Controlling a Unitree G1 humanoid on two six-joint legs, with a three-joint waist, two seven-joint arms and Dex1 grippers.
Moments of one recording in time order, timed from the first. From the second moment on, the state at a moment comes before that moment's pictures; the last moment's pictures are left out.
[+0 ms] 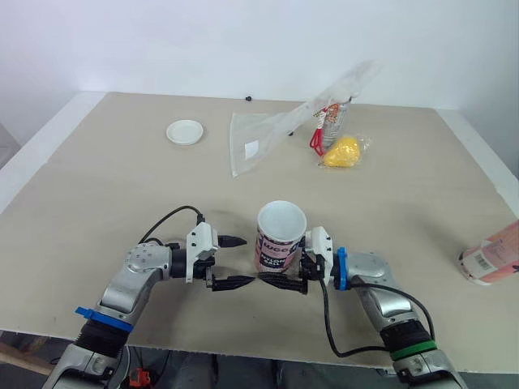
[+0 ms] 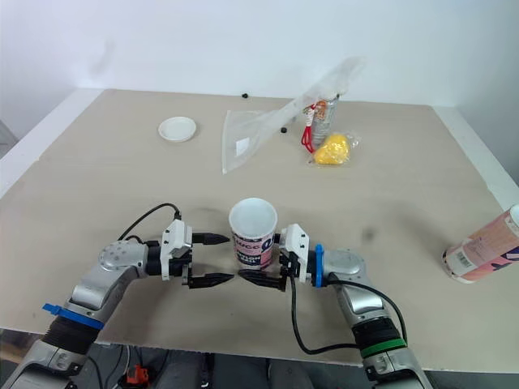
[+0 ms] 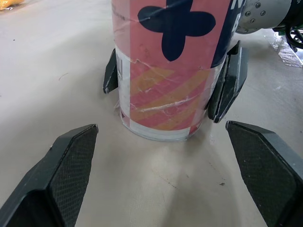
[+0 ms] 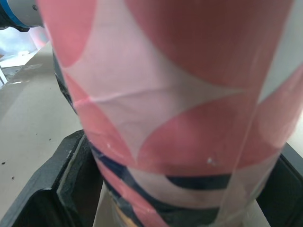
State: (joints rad) left arm -0.30 0.46 -0.20 0.04 -0.31 0.12 -1.16; right arm -0.31 -0.38 0.18 0.18 0.28 -0.04 1.18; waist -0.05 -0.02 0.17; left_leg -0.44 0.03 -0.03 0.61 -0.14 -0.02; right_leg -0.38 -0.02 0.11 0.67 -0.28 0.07
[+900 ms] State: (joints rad) left arm -0.31 0.45 -0.20 0.04 -0.30 0.09 -1.16; right arm -0.18 -0.42 0.10 0.03 0.32 0.03 1.06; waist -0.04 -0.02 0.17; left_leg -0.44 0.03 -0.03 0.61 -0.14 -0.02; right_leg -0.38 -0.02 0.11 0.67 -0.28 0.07
